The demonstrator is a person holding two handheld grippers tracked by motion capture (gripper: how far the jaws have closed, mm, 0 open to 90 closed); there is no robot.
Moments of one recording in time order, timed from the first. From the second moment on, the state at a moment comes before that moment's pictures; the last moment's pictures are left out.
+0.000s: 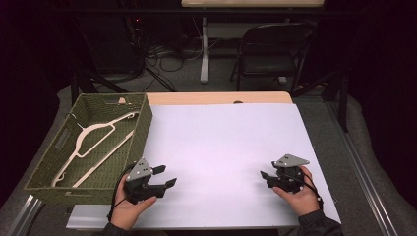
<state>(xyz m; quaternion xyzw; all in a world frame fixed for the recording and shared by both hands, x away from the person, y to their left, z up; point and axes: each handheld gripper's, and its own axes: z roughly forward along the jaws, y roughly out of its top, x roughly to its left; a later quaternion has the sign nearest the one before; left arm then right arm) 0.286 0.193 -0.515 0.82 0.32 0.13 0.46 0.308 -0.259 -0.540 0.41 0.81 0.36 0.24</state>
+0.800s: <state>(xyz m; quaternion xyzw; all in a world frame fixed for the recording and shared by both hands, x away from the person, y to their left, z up) 0.287 0.190 -0.543 0.83 0.33 0.11 0.44 0.307 -0.257 -0.544 0.40 0.81 0.36 0.24</state>
